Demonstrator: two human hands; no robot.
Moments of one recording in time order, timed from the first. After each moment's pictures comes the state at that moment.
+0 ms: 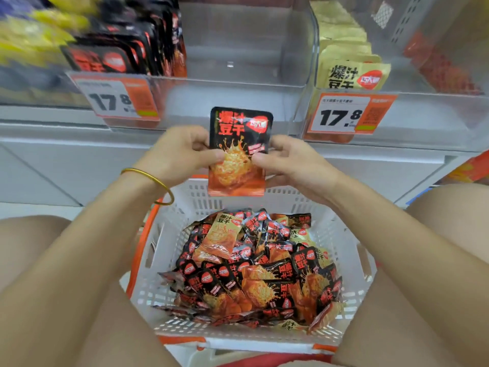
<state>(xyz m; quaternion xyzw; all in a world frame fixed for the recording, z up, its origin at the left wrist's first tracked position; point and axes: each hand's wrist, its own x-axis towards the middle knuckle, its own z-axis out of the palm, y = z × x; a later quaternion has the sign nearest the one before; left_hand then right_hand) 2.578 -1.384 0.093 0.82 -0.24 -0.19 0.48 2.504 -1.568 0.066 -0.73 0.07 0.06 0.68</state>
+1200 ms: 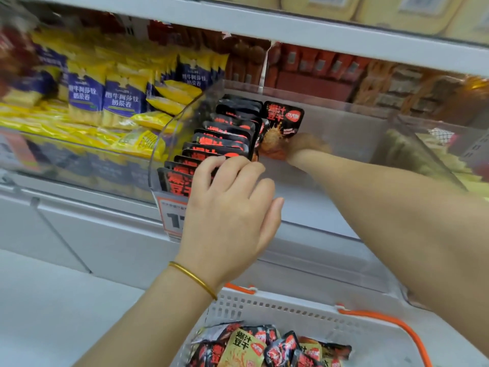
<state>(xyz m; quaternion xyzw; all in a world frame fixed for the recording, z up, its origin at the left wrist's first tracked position) 2.691 -1.358 0.110 0.85 -0.33 0.39 0.12 2.829 -1.550 0.122 -0.97 0.26 -0.02 0.02</state>
